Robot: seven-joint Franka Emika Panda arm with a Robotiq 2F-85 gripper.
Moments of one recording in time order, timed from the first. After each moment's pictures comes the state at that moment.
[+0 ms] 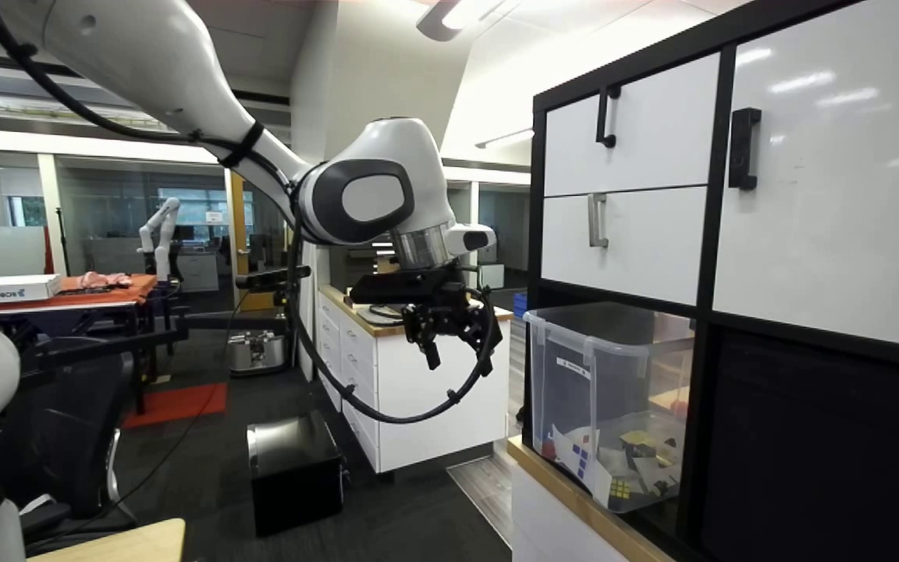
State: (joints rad) arm 0.10 -0.27 -0.05 -2.47 -0.04 2.51 -0.37
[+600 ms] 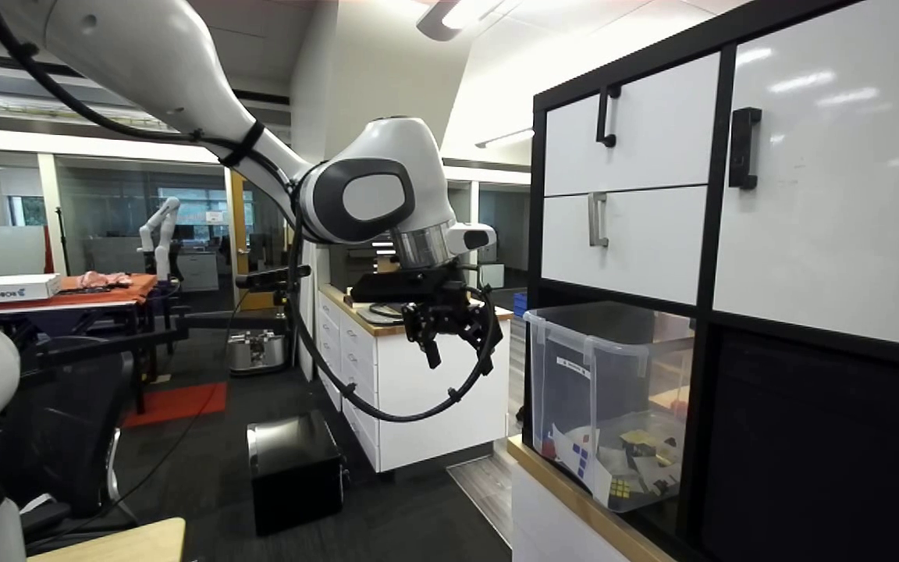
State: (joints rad) arm 0.10 -0.27 -0.05 -2.46 -0.04 2.51 -0.37
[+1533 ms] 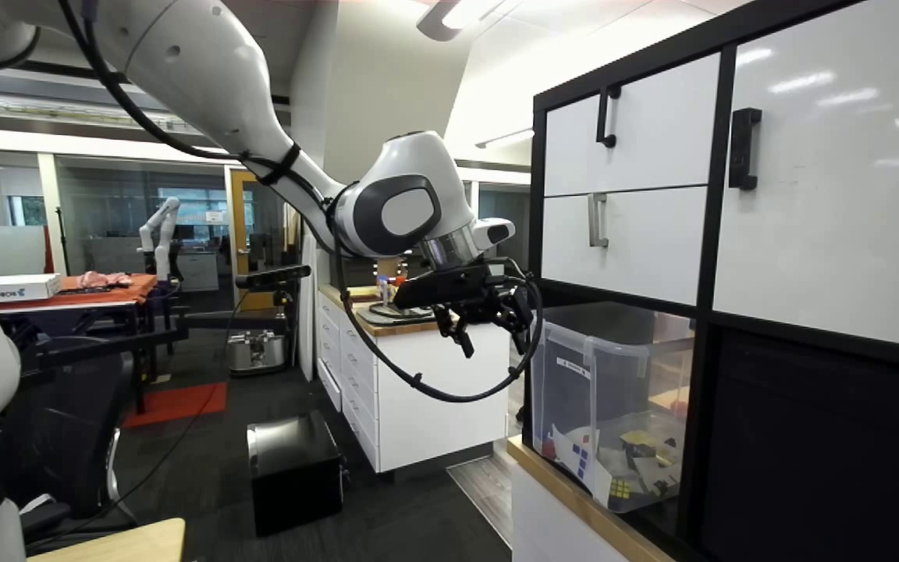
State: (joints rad) arm 0.10 -0.11 -0.02 -2.35 -0.09 2.69 -0.43
